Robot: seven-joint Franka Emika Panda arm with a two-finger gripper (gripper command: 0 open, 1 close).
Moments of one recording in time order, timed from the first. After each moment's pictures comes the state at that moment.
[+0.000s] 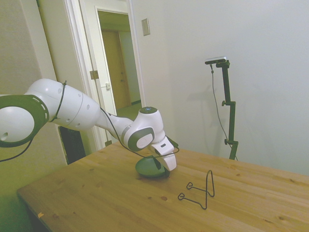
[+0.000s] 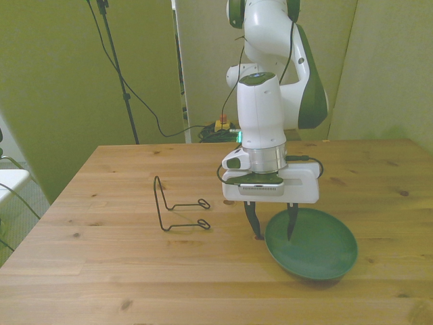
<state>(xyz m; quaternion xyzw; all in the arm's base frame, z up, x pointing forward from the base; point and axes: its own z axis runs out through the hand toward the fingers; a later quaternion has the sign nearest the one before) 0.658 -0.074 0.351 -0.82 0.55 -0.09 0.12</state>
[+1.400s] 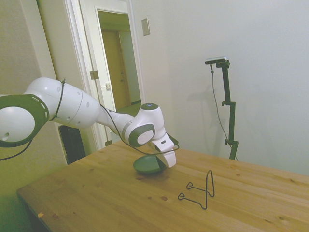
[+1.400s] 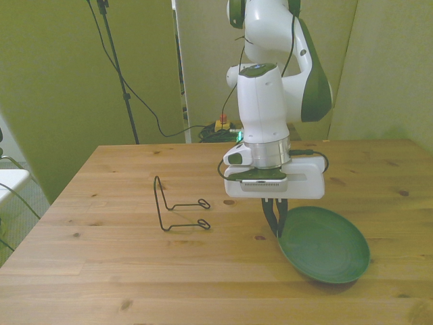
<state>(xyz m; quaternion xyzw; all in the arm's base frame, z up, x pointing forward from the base) 0.668 -0.071 0.377 -0.82 0.55 -0.08 0.13</state>
